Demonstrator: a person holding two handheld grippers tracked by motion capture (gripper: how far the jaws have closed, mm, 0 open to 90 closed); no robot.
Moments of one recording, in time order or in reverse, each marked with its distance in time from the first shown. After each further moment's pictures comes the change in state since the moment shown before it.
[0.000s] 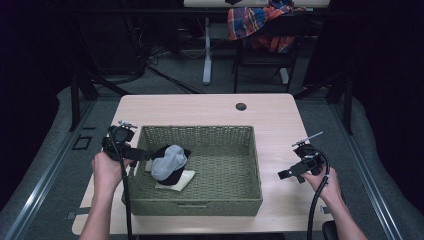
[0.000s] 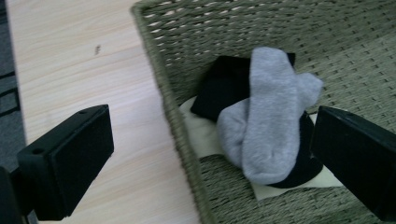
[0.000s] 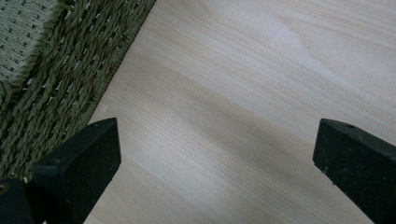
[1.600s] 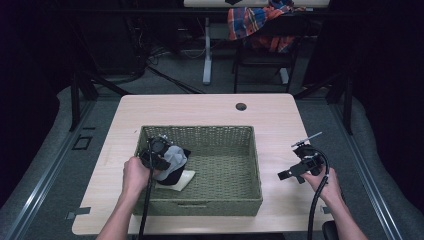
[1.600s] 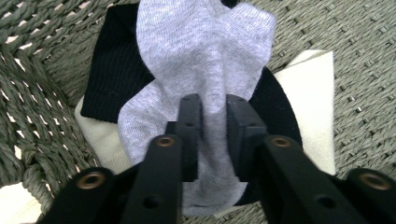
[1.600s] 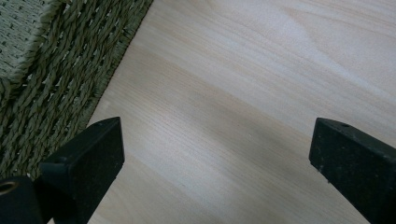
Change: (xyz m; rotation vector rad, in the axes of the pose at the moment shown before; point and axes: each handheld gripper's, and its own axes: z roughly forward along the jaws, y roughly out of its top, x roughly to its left) left arm -0.050 -0.003 0.076 0.226 -0.099 0.209; right arm -0.001 0.000 0.003 0.018 0.013 0.008
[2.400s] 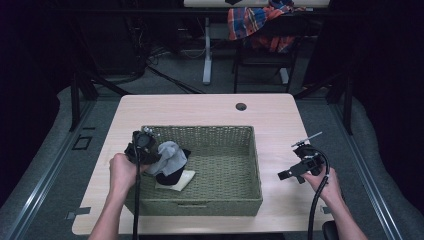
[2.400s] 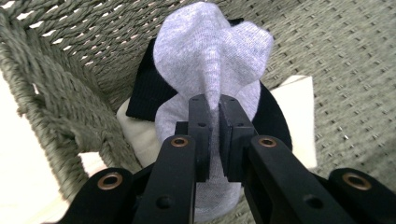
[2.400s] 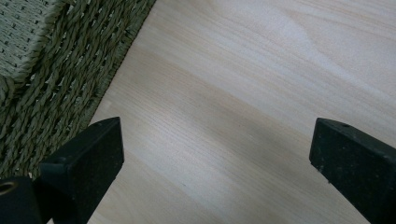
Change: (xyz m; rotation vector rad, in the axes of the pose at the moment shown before) left arm 0.018 -0.010 -0.045 -0.136 -0.009 -0.040; right arm 0.002 -0.001 0.000 -0.017 -0.003 0.011
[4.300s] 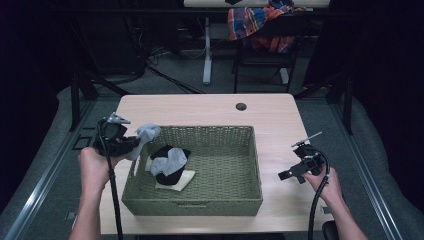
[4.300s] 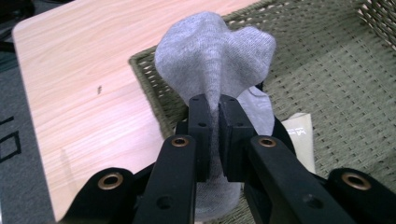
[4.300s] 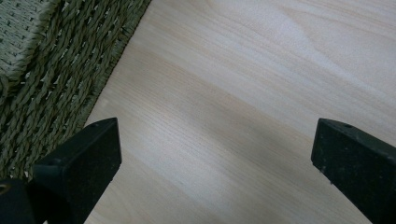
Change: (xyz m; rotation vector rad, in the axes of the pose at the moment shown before) left arm 0.024 -0.011 -0.082 -0.207 0.085 -0.054; right arm 0.000 0.000 0.000 0.009 -0.010 -0.002
